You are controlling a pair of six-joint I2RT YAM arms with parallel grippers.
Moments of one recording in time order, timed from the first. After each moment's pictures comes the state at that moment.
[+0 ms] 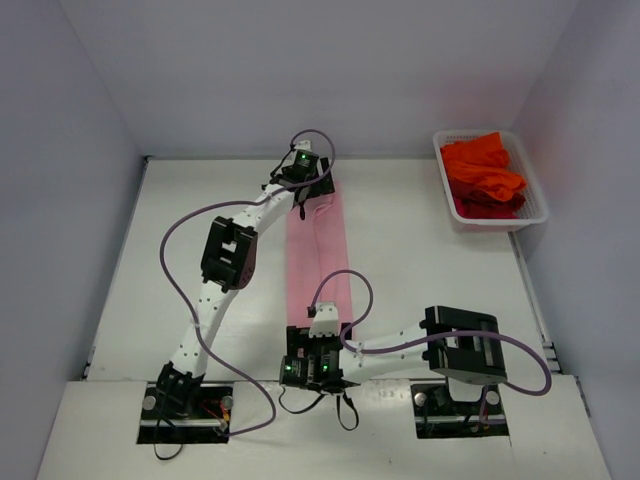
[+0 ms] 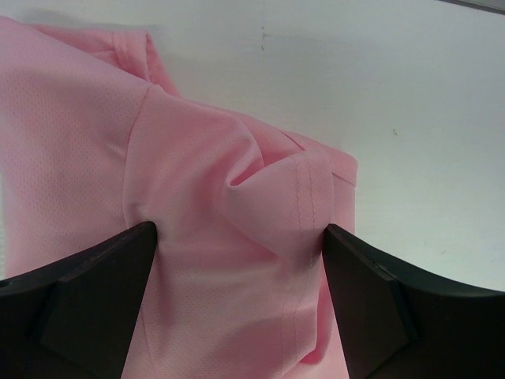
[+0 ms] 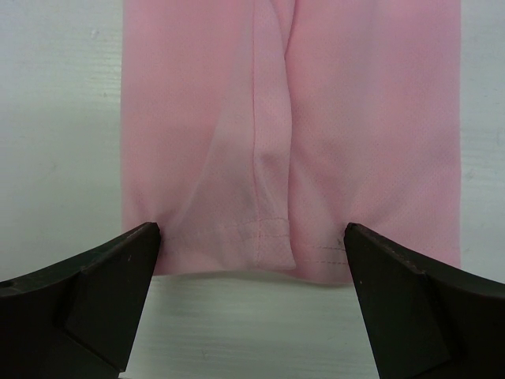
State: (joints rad) left arm -0.45 2.58 2.27 -0.35 -0.11 -0.56; right arm 1.51 1.75 0.88 -0.45 0.85 1.36
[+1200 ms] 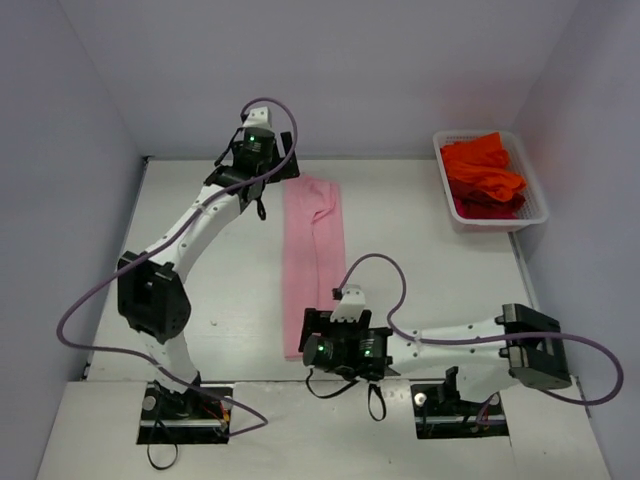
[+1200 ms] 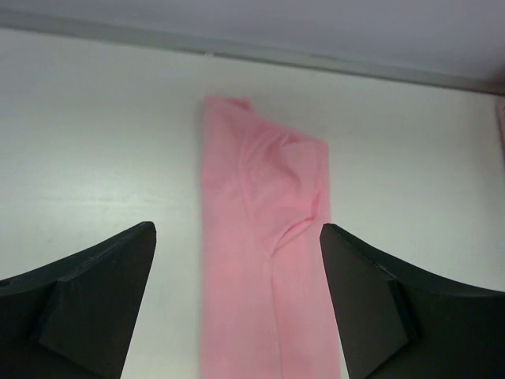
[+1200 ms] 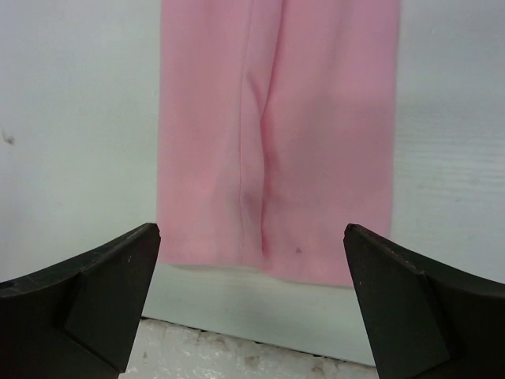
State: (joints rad) left arm -0.43 1.83 1.75 -0.39 -0.24 -0.43; right arm 1.46 1.45 0.79 -0.44 0.79 1.31
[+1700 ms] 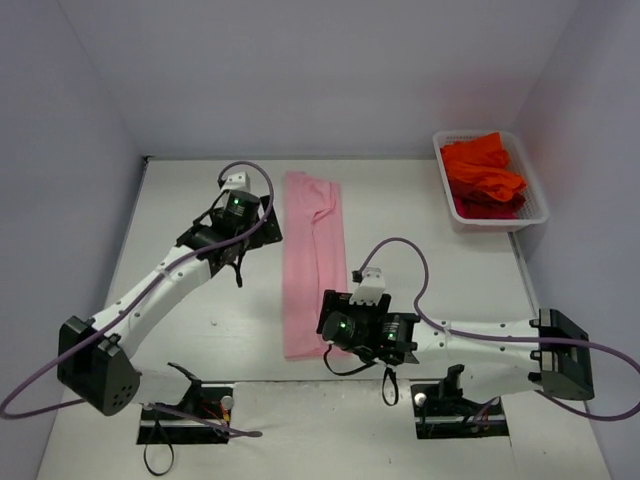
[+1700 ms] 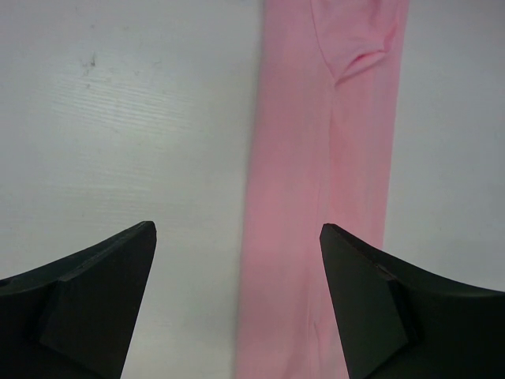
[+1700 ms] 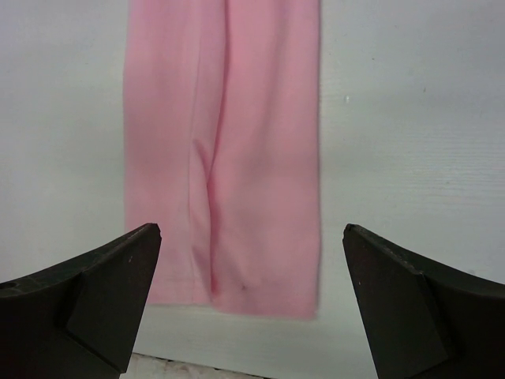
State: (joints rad) left arm -0.50 1.36 1.18 -0.54 -0.31 -0.60; right arm 1.31 1.26 0.75 -0.49 0.78 1.18
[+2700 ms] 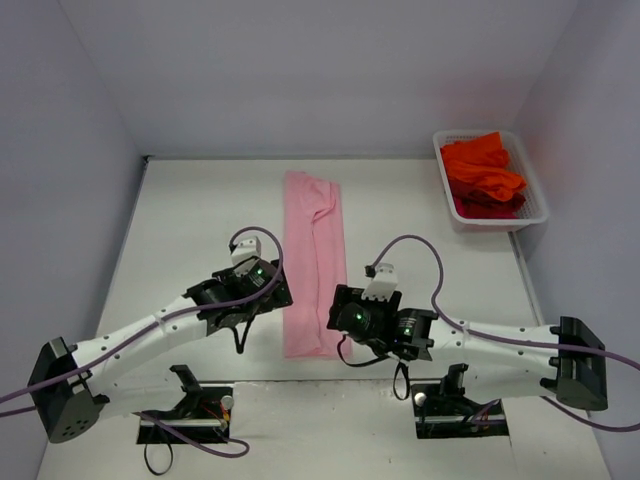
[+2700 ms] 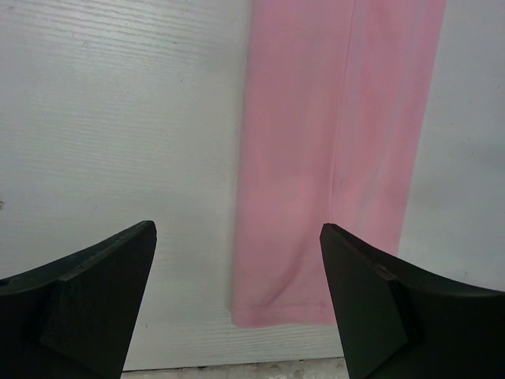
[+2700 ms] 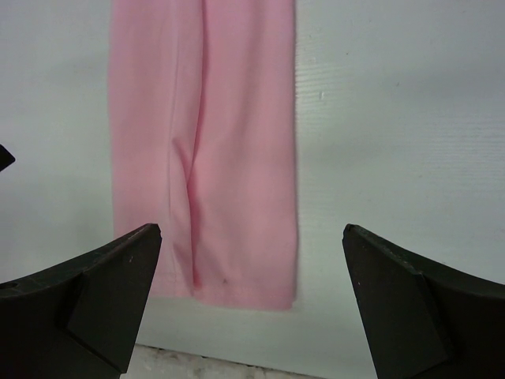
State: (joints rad) left arm -0.87 1.10 0.83 -0.67 -0.44 -0.98; right arm 1.24 1.15 0.70 -0.51 0.70 1.14
